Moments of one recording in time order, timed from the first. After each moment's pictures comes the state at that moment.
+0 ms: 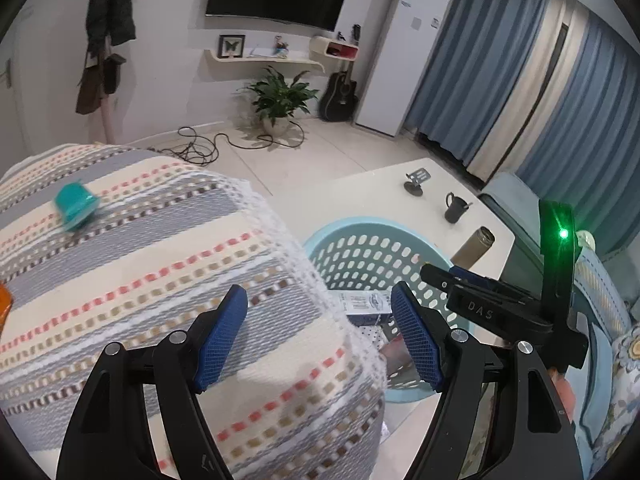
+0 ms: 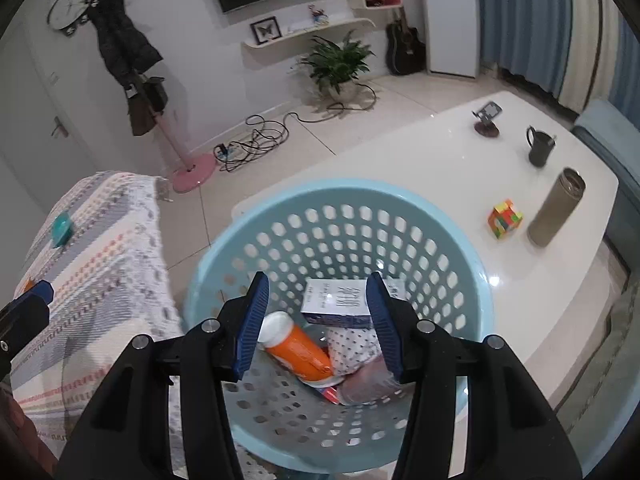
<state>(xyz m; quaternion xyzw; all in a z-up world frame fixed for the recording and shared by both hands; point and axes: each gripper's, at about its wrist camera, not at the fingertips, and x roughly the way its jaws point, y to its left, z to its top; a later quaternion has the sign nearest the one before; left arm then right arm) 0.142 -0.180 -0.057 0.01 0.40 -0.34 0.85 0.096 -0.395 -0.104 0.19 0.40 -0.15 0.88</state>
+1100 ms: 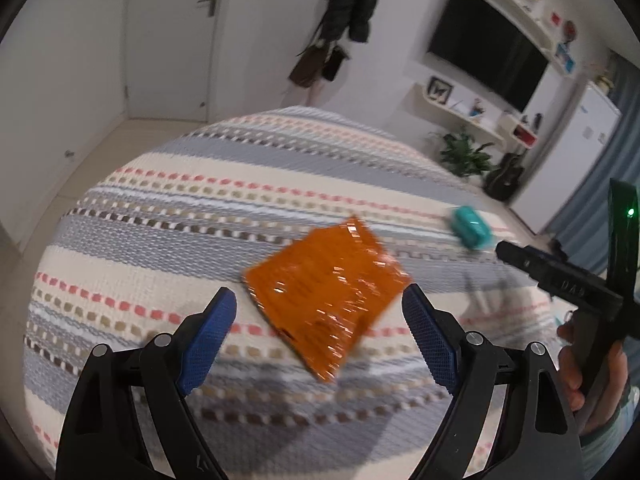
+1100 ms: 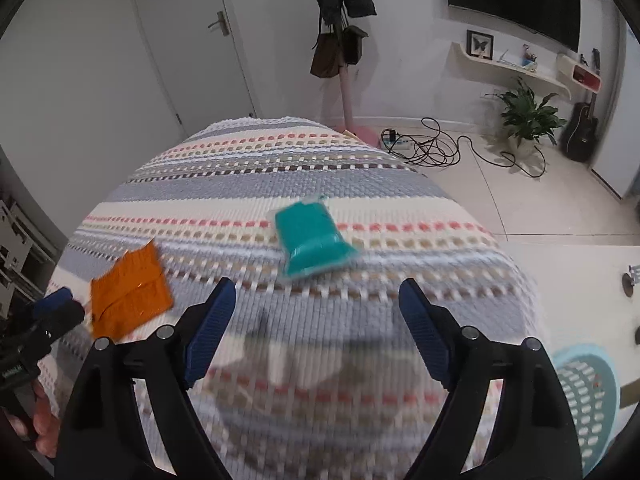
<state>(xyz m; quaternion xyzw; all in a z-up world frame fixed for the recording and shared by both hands) 0.208 0.118 -0.064 -0.12 0.41 -0.04 0.90 0.285 -0.127 -0.060 0.02 0.42 0.11 0.90</state>
